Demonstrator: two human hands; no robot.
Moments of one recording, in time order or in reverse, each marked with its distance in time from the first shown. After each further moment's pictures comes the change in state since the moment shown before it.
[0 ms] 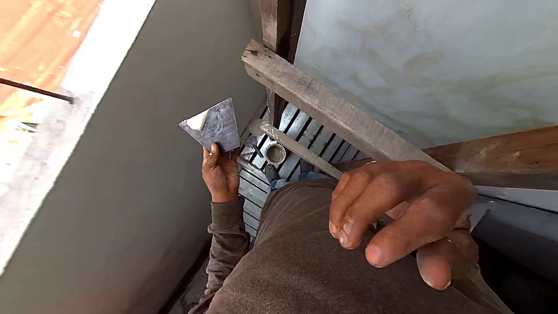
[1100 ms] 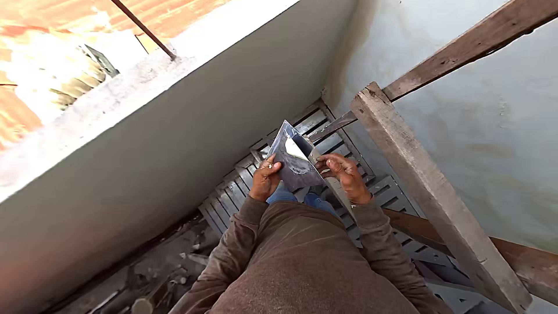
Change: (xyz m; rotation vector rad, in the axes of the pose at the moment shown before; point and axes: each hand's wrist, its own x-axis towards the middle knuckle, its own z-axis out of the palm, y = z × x) left_hand 0.014 -0.012 -0.074 -0.135 -0.213 -0.121; right_hand -0.002 0.235 0.000 -0.064 0.345 0.797
